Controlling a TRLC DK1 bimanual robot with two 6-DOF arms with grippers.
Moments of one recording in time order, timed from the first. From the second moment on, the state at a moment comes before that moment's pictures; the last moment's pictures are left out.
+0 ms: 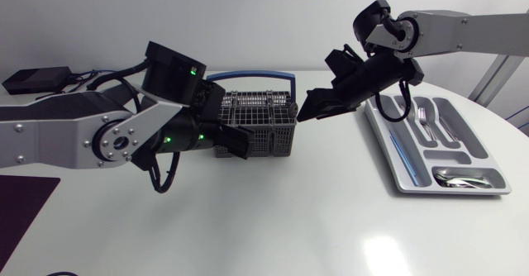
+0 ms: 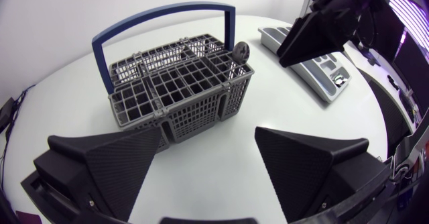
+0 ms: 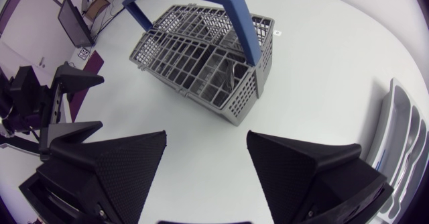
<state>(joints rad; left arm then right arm) -0.62 1.49 0.94 -0.12 -0.05 -0.09 0.25 1.84 1.46 -0.74 -0.49 -0.13</state>
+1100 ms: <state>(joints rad) -0.58 1.62 0.90 0.14 -0.01 -0.04 0.29 1.98 1.48 -0.42 -0.44 -0.02</state>
